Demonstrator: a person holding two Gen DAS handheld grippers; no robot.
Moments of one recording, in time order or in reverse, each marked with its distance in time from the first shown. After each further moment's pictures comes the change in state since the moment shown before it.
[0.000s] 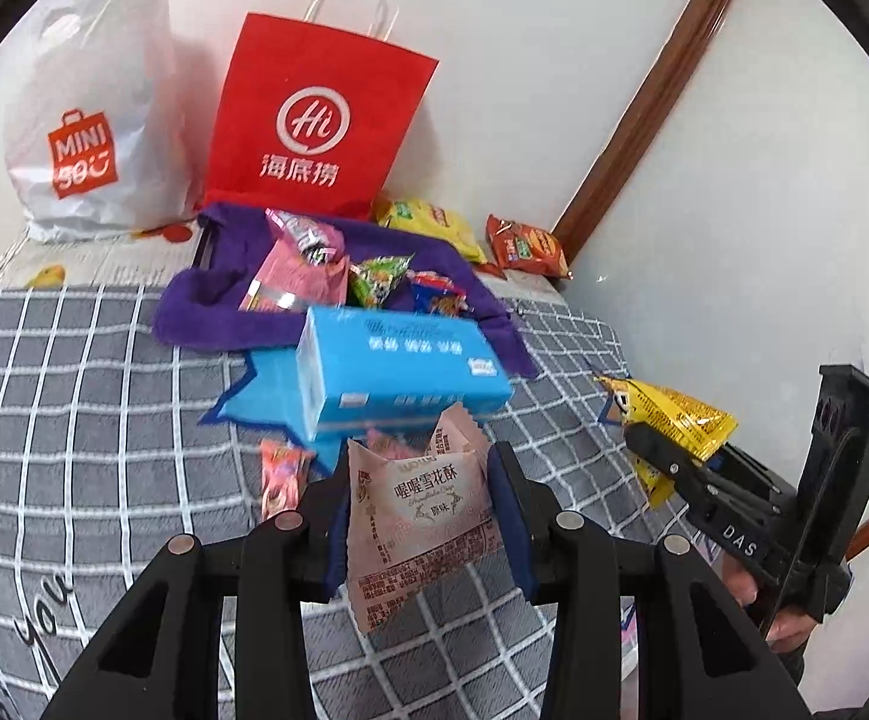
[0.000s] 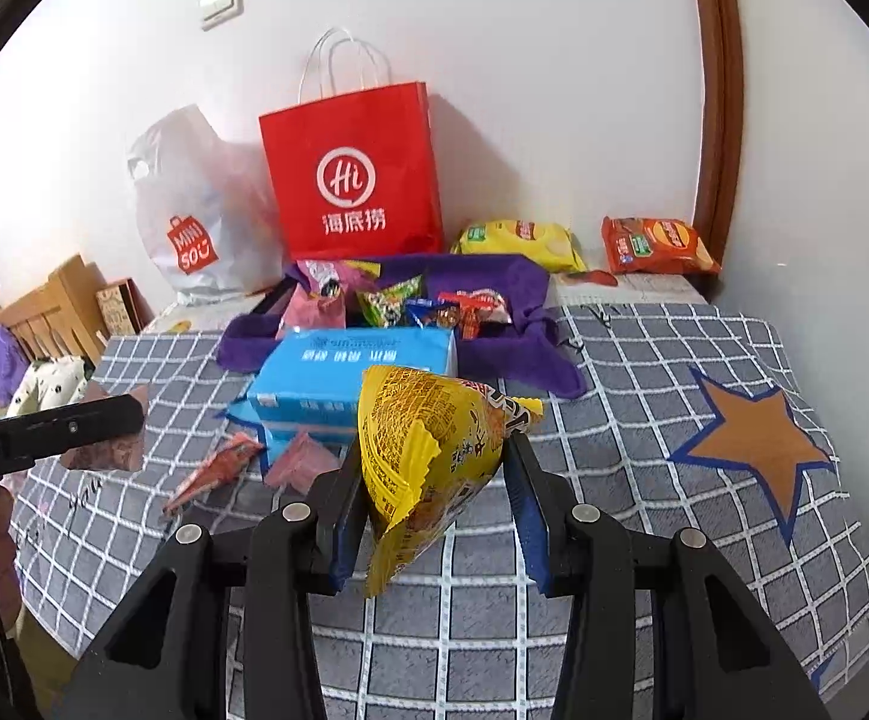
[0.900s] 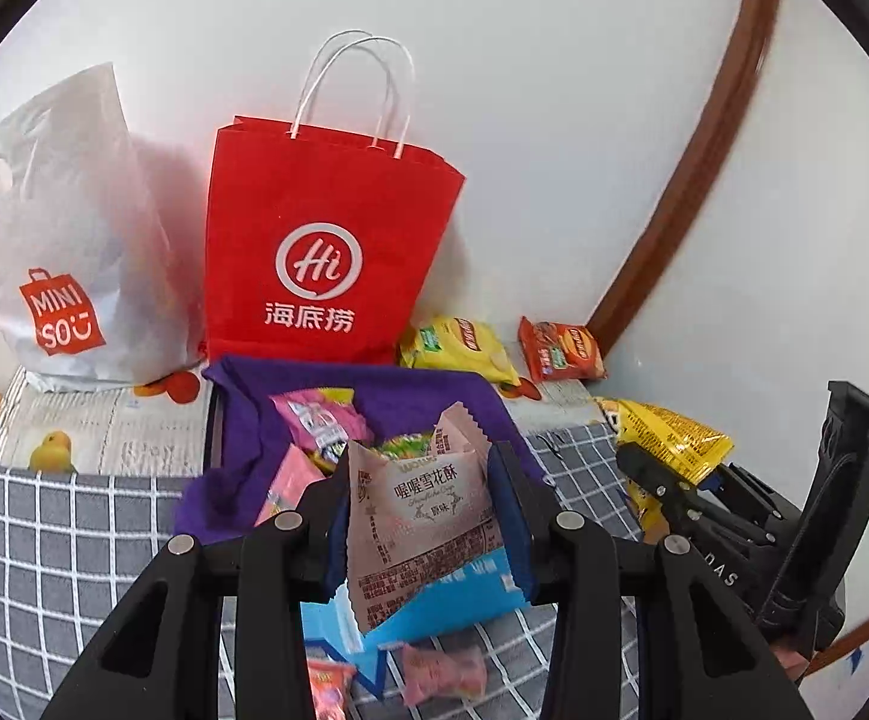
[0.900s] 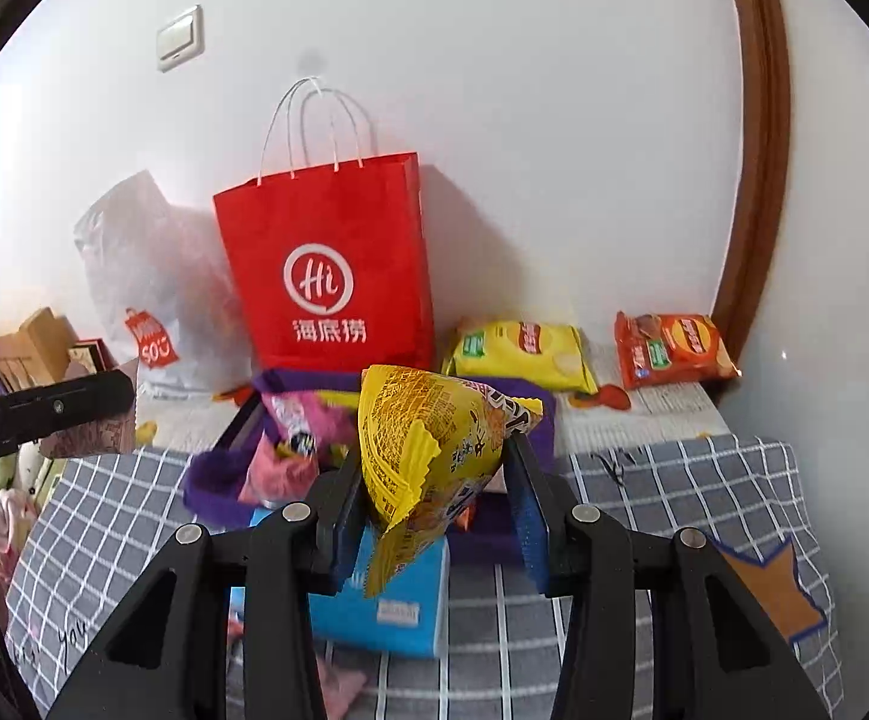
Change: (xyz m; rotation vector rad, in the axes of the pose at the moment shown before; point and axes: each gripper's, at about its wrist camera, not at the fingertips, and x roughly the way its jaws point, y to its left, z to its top) left arm 0.026 0.003 0.143 0.015 -0.095 0.084; right arm 0.076 0.007 0.138 -0.015 -0.055 -0.031
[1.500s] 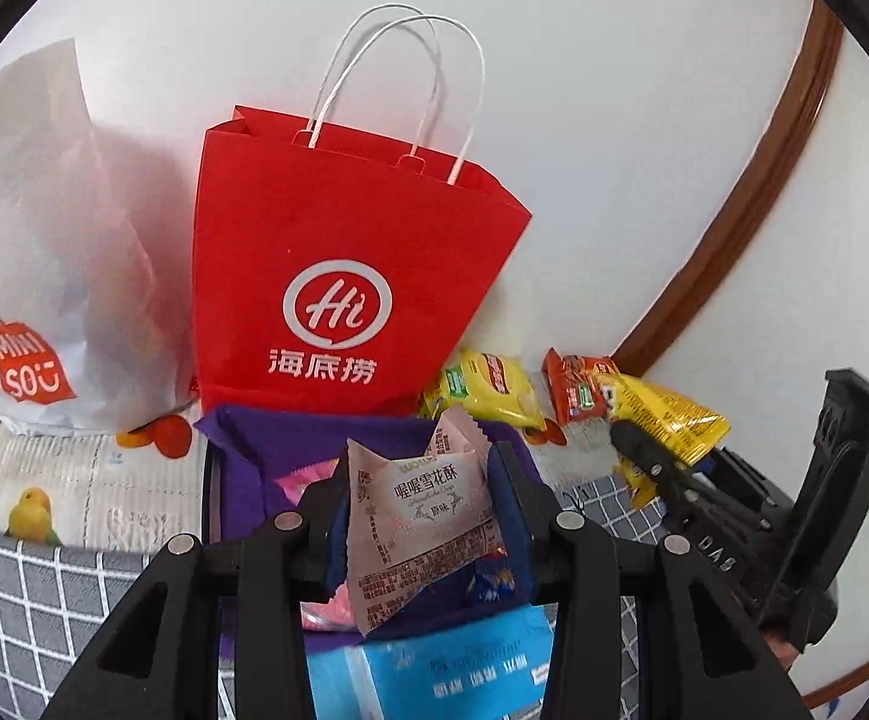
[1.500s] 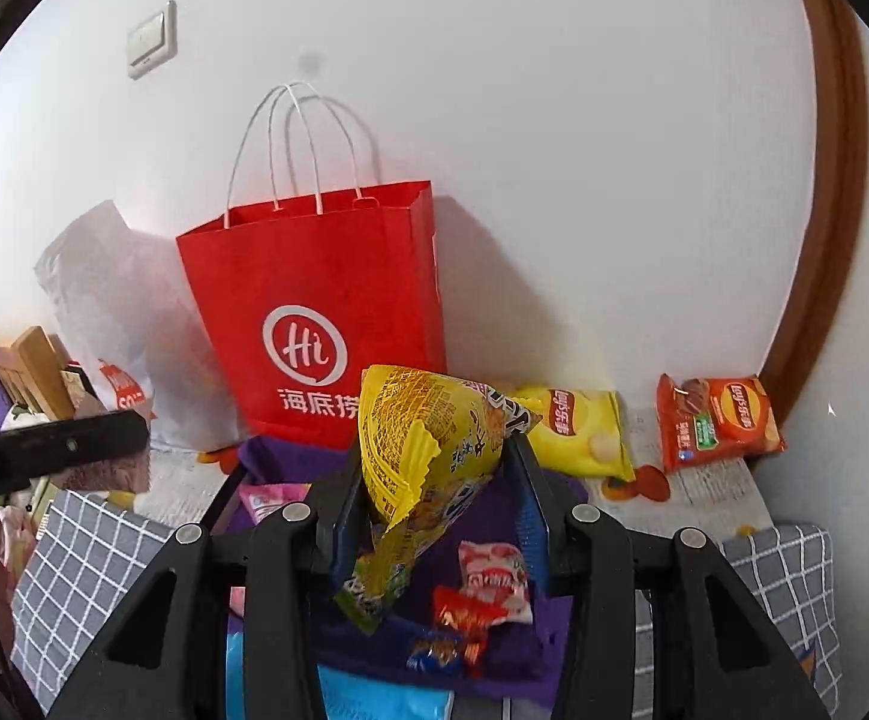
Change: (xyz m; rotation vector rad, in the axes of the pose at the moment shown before) left arm 0.060 0.036 0.066 -0.060 0.031 -0.015; right arm 0.080 0.002 0.064 -0.045 -0.004 0.031
